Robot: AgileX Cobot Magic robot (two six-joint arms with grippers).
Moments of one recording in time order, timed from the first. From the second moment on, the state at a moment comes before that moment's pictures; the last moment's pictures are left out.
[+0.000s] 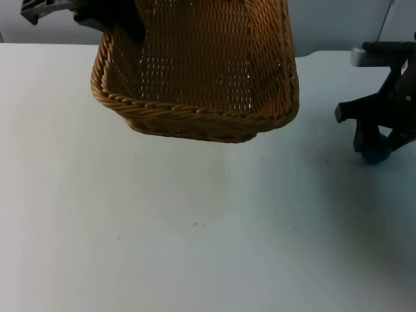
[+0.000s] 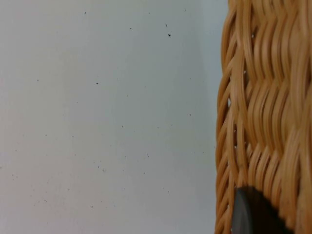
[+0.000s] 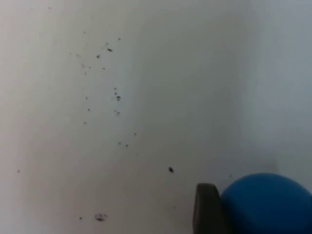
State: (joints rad) right arm 0.15 2.15 -1.34 -0.10 0.56 0.15; left arm -0.26 1.91 -1.55 -0.48 0.84 -0.01
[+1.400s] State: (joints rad) right arm 0.35 1.64 -1.35 -0.08 0.68 0.08; left arm -0.26 1.92 -1.55 -0.48 0.84 0.00
